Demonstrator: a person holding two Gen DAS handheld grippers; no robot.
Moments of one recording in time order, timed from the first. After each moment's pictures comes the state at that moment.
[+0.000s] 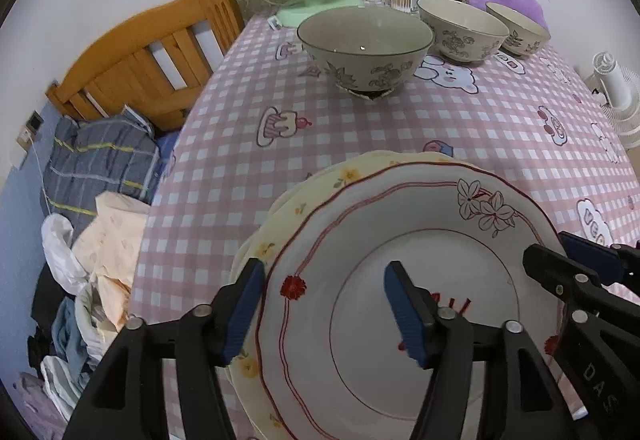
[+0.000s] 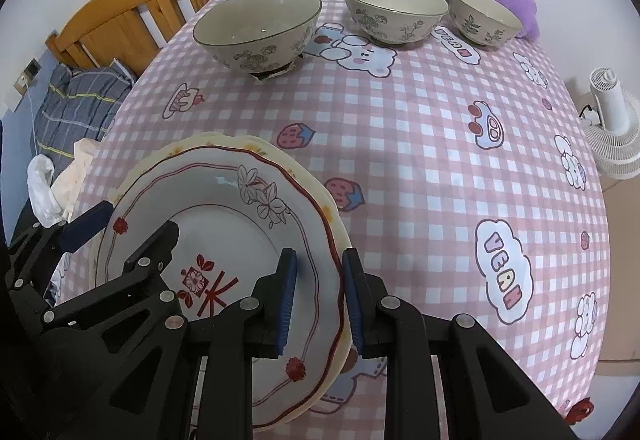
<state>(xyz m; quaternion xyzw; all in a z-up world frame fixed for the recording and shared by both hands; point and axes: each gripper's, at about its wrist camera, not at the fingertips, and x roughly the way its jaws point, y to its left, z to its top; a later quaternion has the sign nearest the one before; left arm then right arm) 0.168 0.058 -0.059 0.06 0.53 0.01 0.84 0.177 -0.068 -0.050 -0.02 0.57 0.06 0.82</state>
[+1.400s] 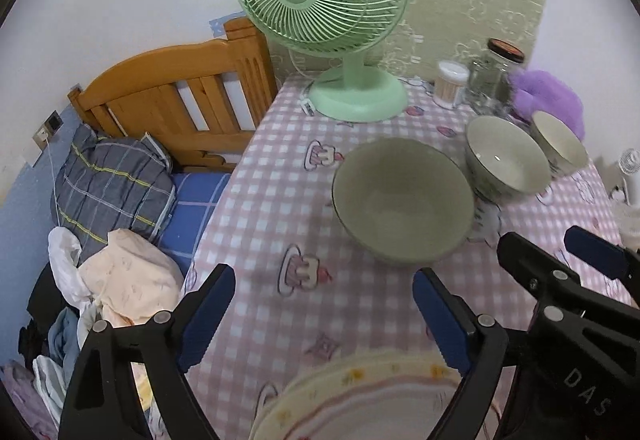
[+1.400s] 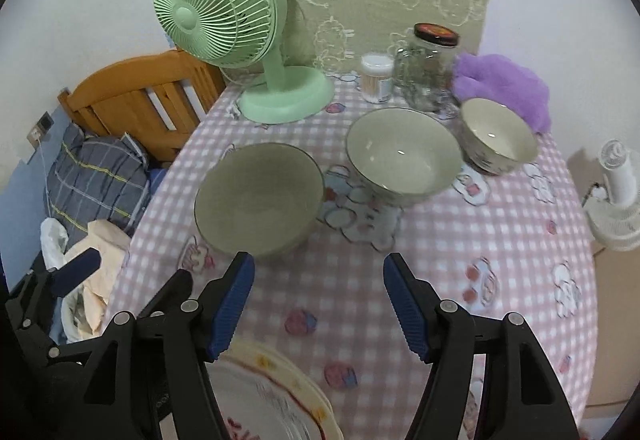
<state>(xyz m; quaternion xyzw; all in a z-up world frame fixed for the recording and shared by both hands) 0.273 0.068 0.009 0.01 0.48 0.07 0.88 0.293 -0.062 0.019 0.00 0.48 0.09 0.87</state>
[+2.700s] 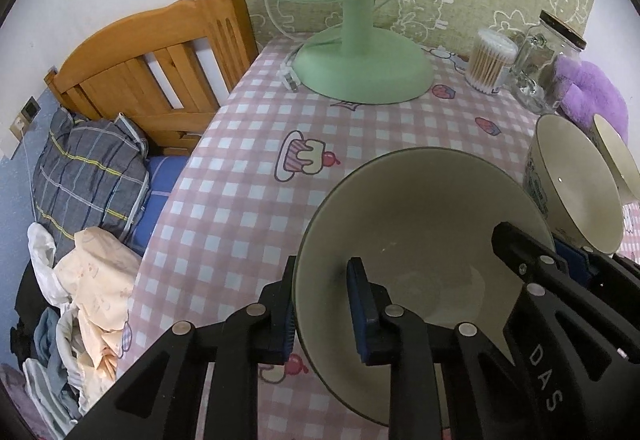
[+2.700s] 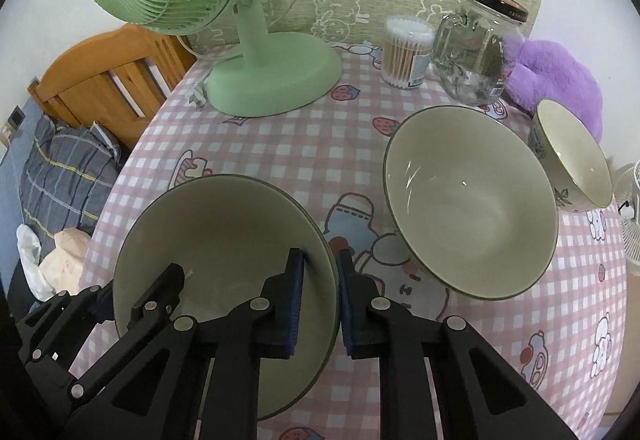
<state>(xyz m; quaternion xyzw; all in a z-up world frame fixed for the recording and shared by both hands) 0.368 0.071 -0.060 0.00 0.52 0.07 0.85 0.403 -0.029 -0.053 -0.02 0.52 0.07 0.85</state>
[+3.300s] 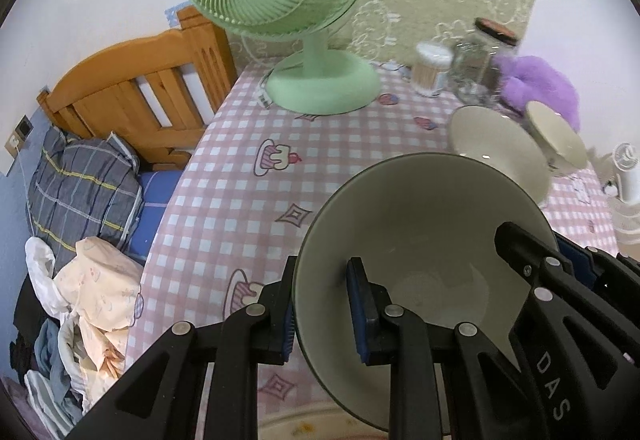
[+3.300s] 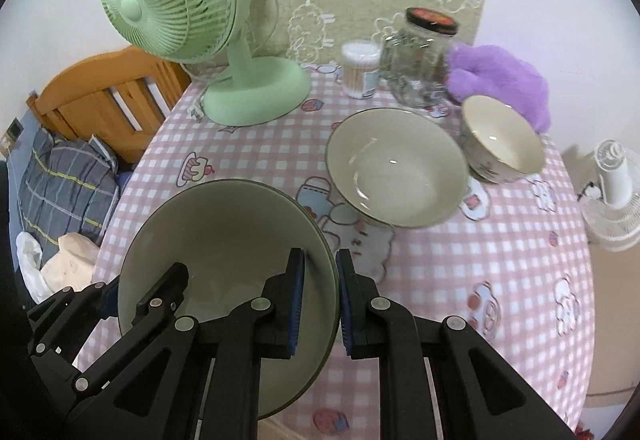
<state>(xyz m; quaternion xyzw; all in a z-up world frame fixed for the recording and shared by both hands) 0.311 0.042 -0.013 0.01 0.49 0.02 0.87 0.336 -0.060 0.001 -0.01 0.50 0.04 0.87</state>
